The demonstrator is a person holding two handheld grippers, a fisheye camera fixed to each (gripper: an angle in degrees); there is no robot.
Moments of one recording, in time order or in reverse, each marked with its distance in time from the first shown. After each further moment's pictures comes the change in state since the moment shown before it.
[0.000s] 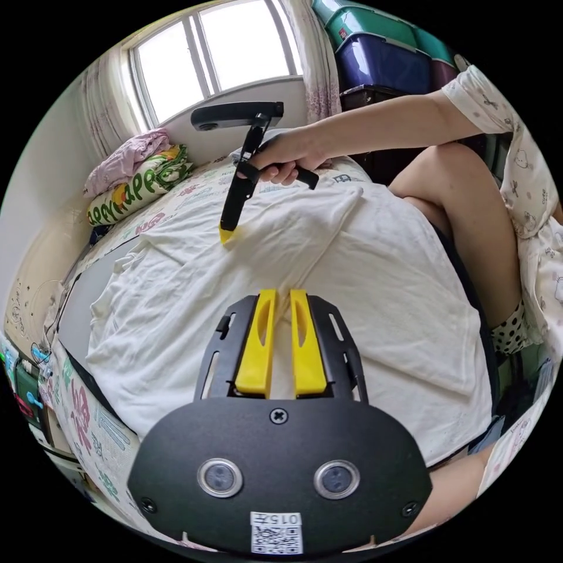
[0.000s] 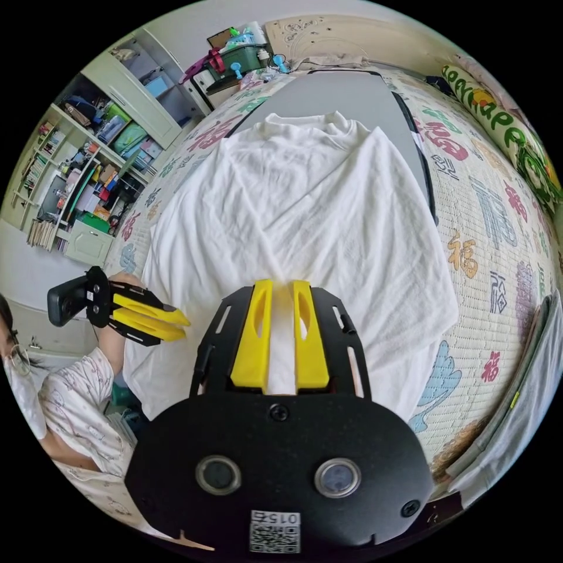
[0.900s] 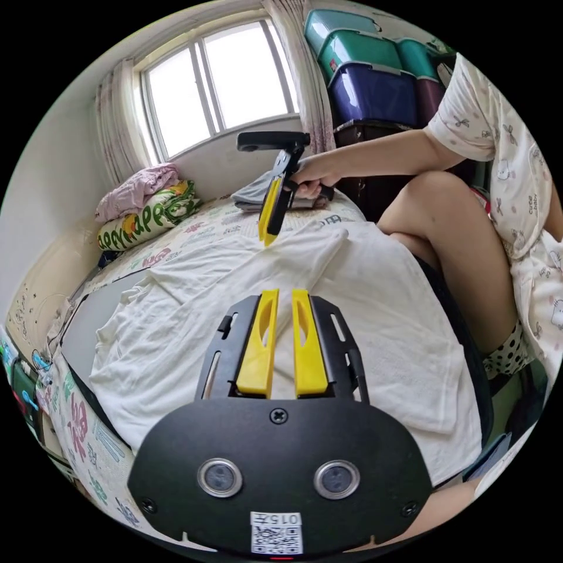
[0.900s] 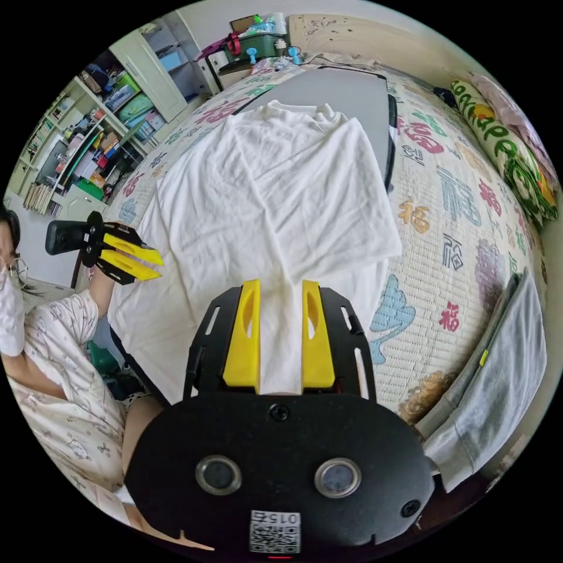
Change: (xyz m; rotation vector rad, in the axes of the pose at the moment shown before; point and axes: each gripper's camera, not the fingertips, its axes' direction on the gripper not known) left arm 0.037 -0.052 -0.026 0.160 -0.039 0.018; right arm 0.036 0.052 -0.002 -0.059 0.090 -0.092
